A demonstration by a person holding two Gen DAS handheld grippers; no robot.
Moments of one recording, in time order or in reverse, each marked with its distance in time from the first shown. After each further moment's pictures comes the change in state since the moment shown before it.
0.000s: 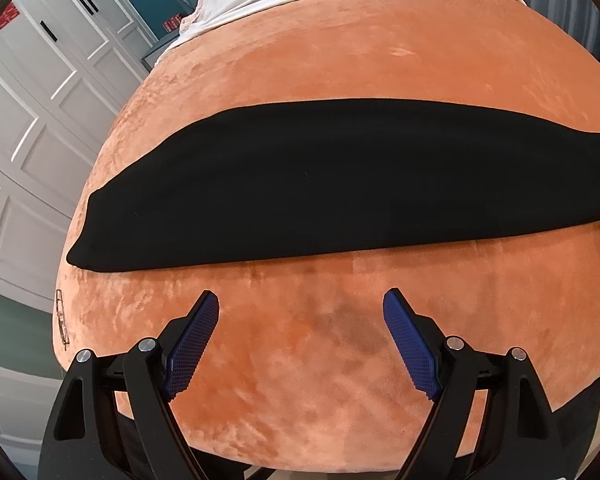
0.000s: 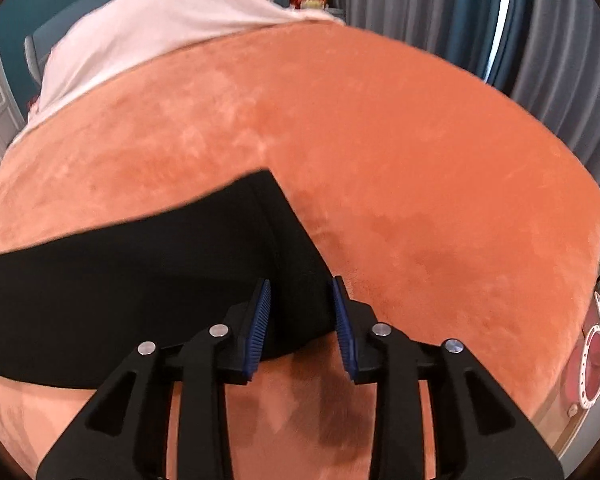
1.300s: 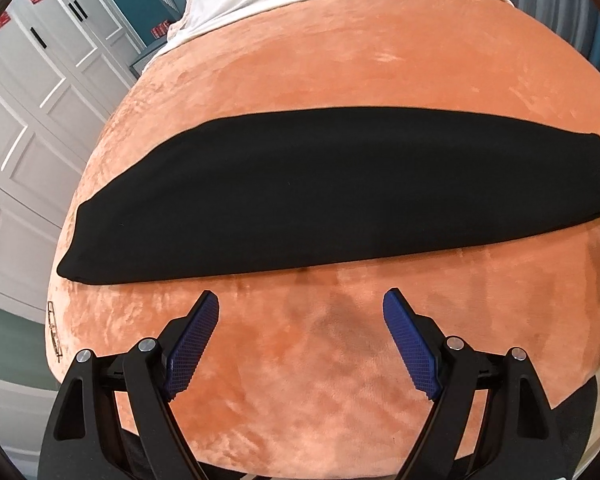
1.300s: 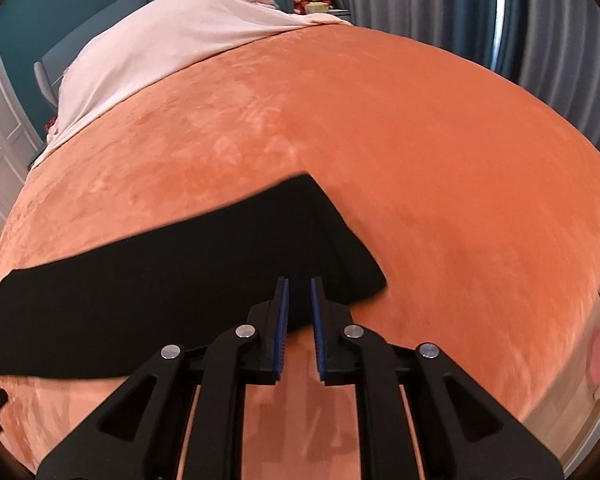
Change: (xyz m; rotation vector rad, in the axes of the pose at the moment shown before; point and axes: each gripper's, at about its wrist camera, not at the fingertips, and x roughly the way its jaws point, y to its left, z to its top) left arm -0.002 -0.002 0.007 0.020 -0.030 -0.038; right arm -0.019 0.000 -0.017 0.064 0.060 0.083
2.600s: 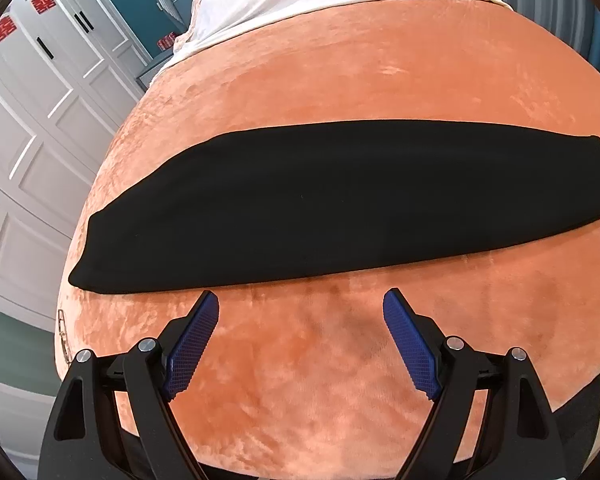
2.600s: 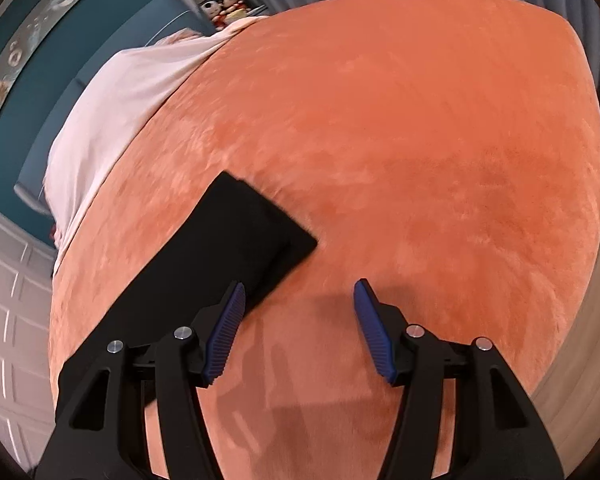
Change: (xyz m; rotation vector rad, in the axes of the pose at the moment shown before) left arm -0.009 0.001 -0.001 0.019 -0.036 0.031; right arm 0.011 -0.067 -0.013 0.395 -0.018 0.110
